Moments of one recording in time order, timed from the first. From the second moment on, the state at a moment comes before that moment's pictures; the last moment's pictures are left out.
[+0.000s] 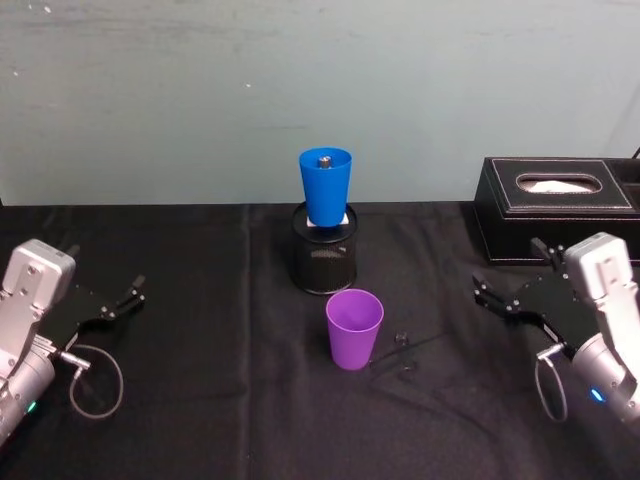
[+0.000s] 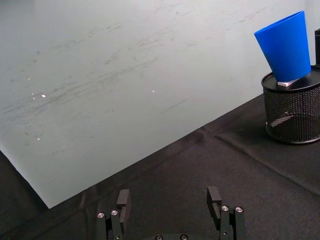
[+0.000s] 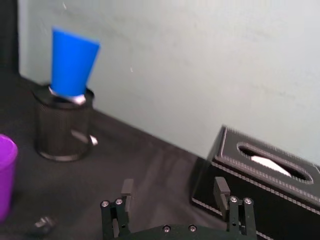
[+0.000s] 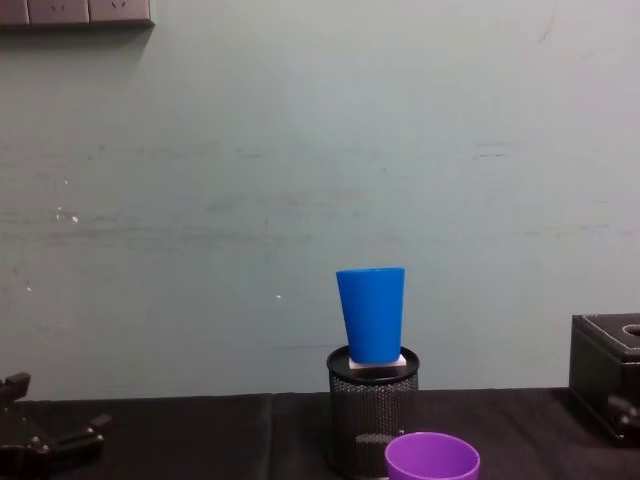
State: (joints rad) left arm -0.20 0.60 0.45 -1.41 -0.25 -0.12 0.03; right arm 0.19 0.60 -0.43 -1.42 0.27 -0.15 -0.01
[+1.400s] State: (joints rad) left arm -0.20 0.60 0.45 -1.41 -0.25 -0.12 0.03; right arm 0.22 0.46 -0.49 -1.36 0.39 -0.13 0.41
